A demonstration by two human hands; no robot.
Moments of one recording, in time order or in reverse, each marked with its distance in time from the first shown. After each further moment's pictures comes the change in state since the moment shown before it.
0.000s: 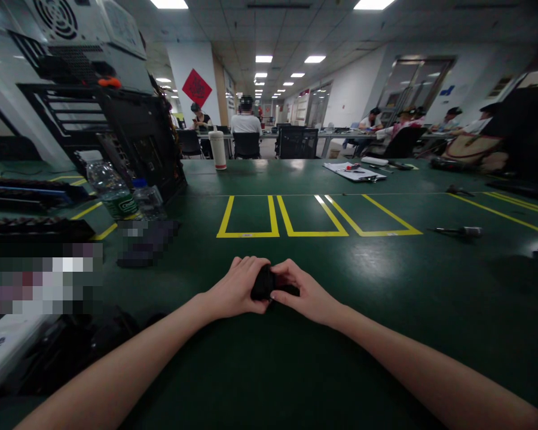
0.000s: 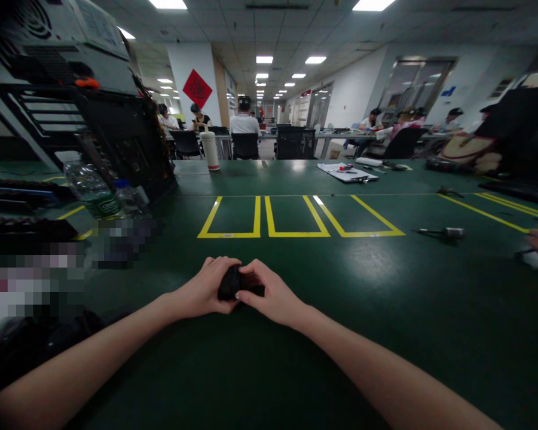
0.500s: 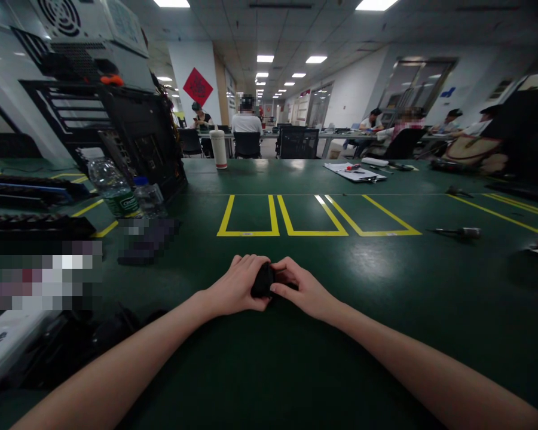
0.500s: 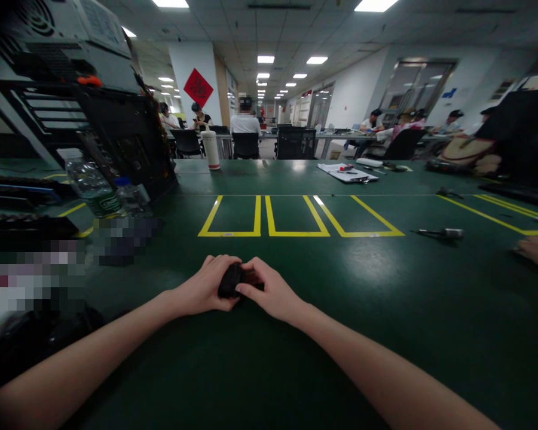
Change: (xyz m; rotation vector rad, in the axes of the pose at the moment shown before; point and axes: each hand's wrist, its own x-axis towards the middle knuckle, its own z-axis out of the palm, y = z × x) left_hand -0.001 -0.002 0.001 0.004 0.012 0.005; right_hand 0.001 -0.003 0.002 0.018 -0.003 0.062
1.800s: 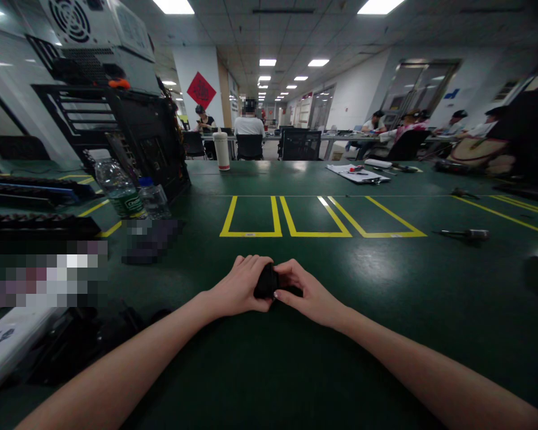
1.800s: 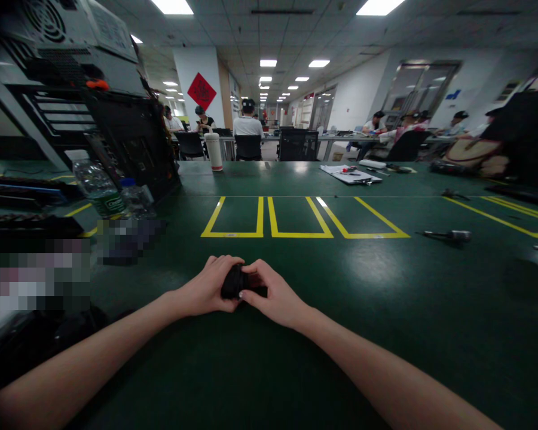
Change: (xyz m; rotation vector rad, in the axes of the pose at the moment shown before) left_hand 0.000 -0.002 0.003 0.032 0.022 -0.002; right_hand -0.002 0.002 0.002 -0.005 0.011 -0.085
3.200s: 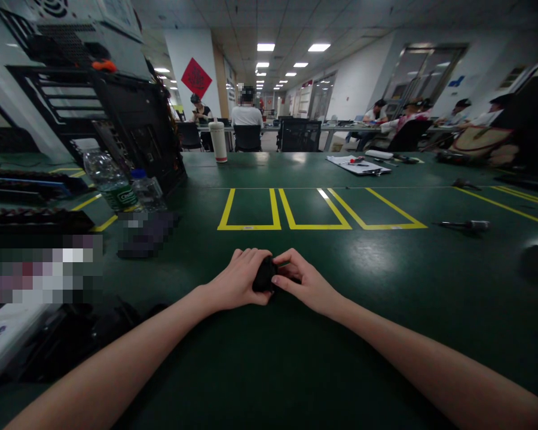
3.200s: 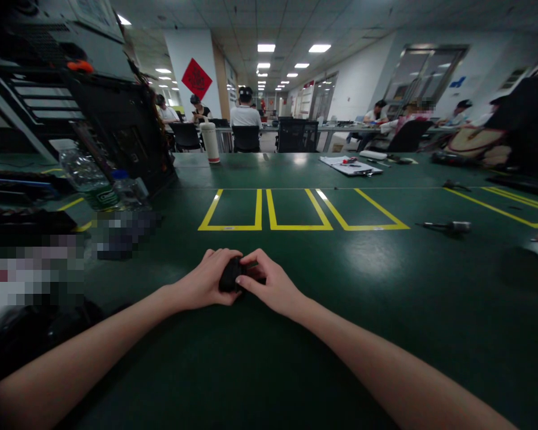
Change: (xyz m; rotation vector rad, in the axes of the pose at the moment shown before) left_hand 0.001 0.000 0.000 -0.021 0.002 -0.001; right_hand 0.004 0.000 0.000 0.065 0.030 0.096
